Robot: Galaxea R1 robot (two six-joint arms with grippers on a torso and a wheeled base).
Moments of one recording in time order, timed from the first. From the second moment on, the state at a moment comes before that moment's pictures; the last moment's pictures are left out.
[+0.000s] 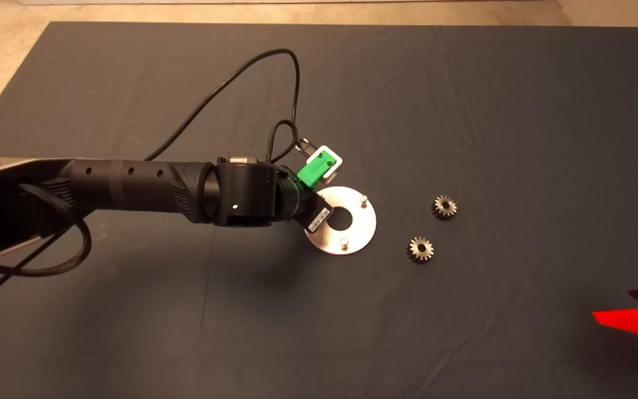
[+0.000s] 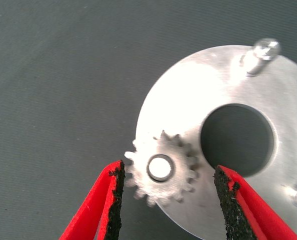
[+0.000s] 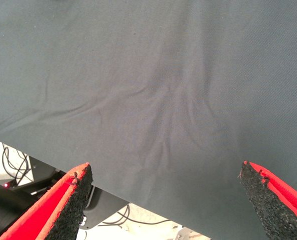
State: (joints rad) left arm -0.21 2.64 -0.96 1.02 1.29 -0.94; right arm 0.31 1.43 -0.38 -0.40 -1.06 0.83
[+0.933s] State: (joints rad) left arm -0.22 2.47 -0.61 1.00 1.52 -1.05; right arm 0.31 1.52 -0.38 -0.40 -1.06 0.83
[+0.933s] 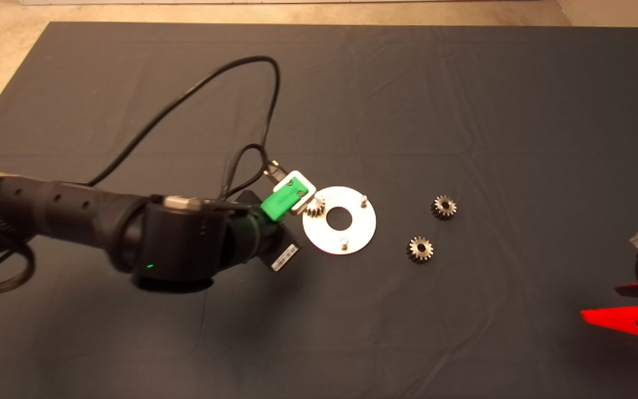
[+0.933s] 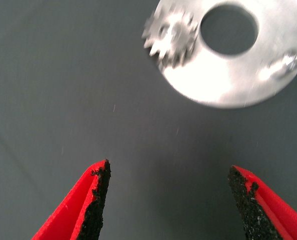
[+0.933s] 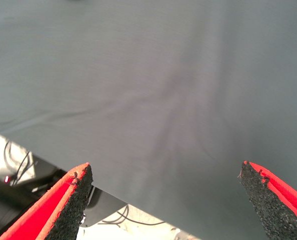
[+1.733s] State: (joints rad) left arm -0.23 2.35 -0.36 0.89 1.53 -1.32; right arm 0.30 1.99 -0.49 -0.41 -1.17 0.91
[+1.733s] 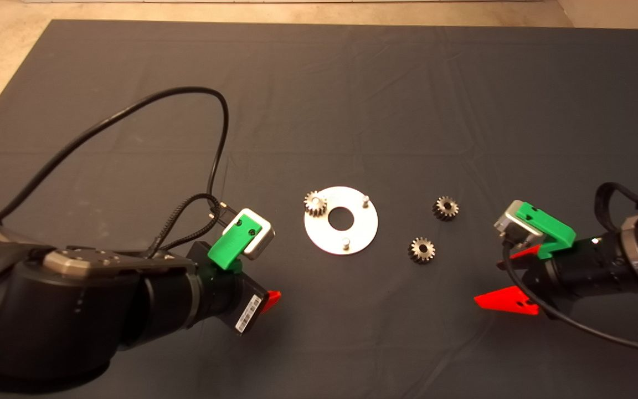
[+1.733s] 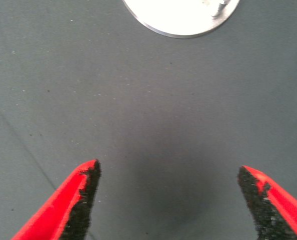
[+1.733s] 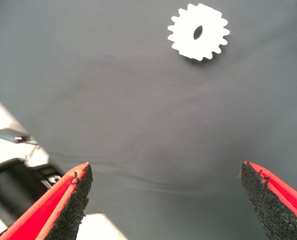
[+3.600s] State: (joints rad) left arm -0.22 2.36 -0.35 0.89 1.53 -1.35; right arm 0.13 2.25 -0.55 -0.79 -1.43 1.01
